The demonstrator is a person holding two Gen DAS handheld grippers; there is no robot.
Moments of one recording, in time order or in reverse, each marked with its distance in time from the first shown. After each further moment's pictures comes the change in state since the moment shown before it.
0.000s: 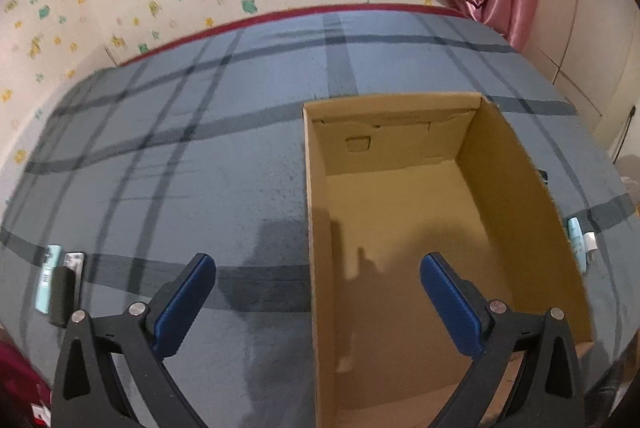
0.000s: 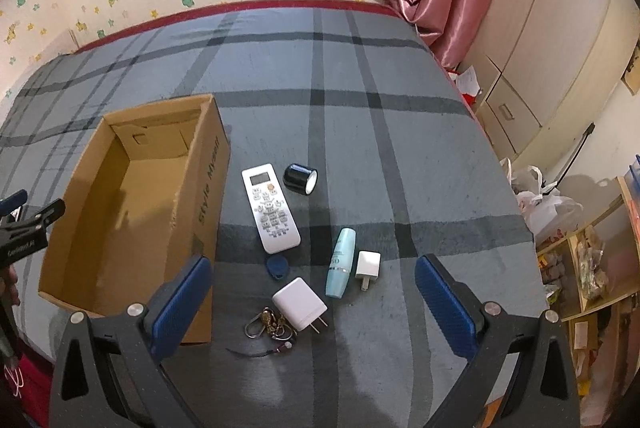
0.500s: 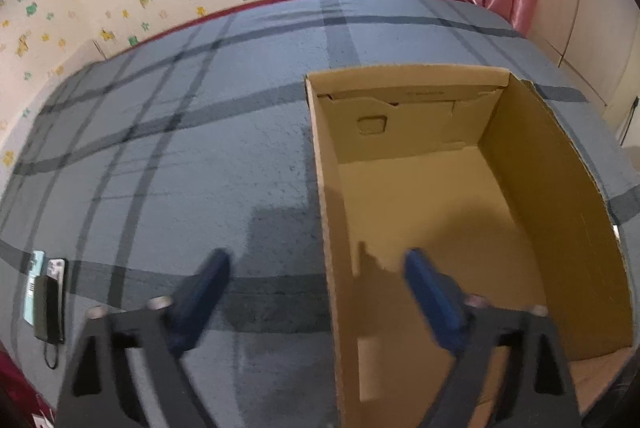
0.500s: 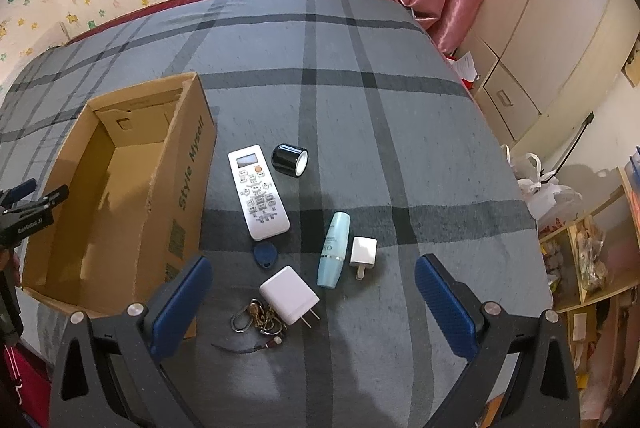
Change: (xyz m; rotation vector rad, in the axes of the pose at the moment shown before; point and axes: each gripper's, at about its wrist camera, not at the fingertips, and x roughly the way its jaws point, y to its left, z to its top) left arm 0.045 0.007 -0.001 0.018 0.035 -0.024; right arm 0.023 -0.006 -0.007 0.008 0.044 -0.016
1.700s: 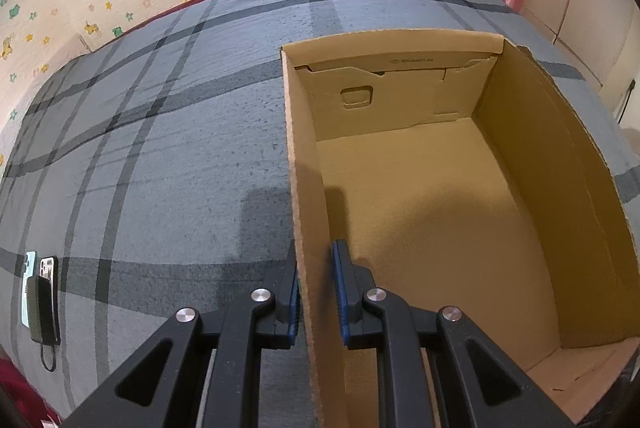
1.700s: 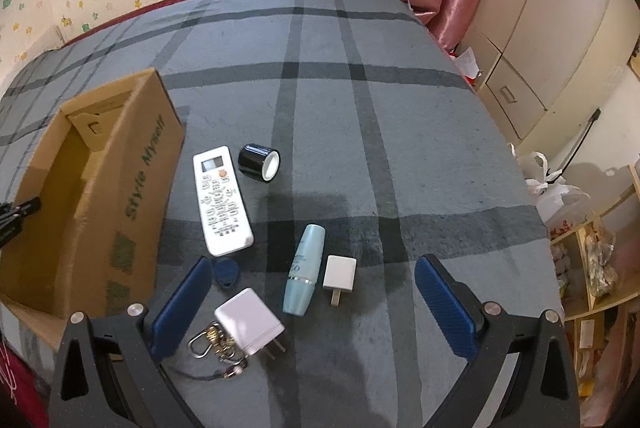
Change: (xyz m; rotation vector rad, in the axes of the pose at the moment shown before) left arm 0.014 -0.009 -0.004 0.036 0.062 -0.007; right arm 0.055 -0.035 0.005 0.007 -0.005 0.013
